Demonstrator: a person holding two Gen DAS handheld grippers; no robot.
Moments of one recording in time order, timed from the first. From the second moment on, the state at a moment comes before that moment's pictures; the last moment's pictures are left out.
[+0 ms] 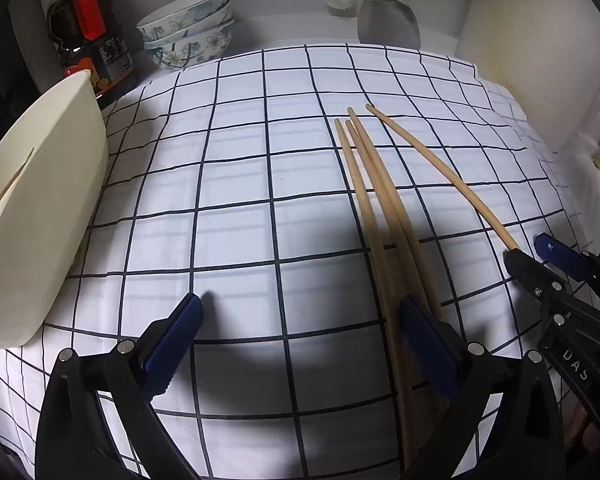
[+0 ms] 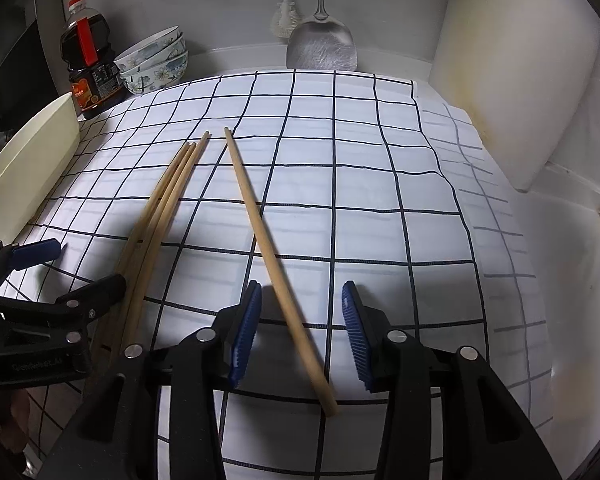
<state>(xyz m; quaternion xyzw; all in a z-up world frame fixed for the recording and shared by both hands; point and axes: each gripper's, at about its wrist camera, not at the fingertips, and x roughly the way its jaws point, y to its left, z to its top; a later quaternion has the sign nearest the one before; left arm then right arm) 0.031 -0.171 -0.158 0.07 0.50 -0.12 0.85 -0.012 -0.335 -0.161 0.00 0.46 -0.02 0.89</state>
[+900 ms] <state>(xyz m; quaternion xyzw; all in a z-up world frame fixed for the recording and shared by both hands) 0.041 -0.209 -0.145 0.09 0.48 -0.17 0.86 0.026 -0.318 -0.163 -0.03 0.46 0.04 0.89</state>
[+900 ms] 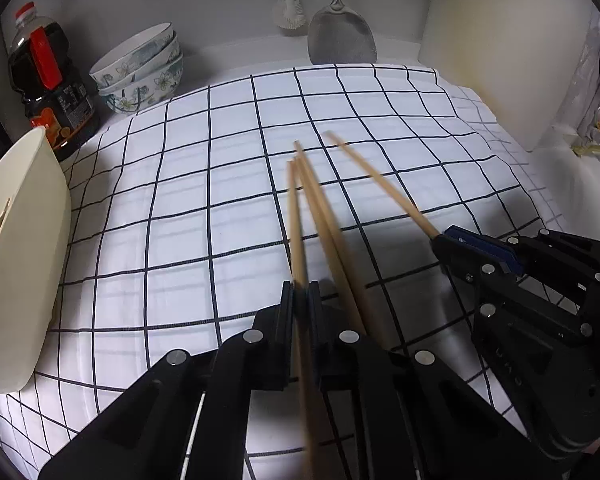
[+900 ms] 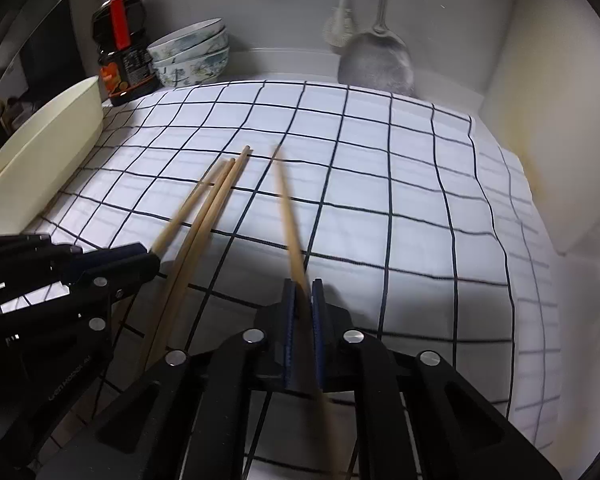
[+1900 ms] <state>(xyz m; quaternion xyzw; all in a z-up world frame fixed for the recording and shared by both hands) 0.069 0.035 -0.032 0.01 0.42 -0.08 0.90 0.060 -0.156 -0.044 0.07 0.40 0.13 0.90</state>
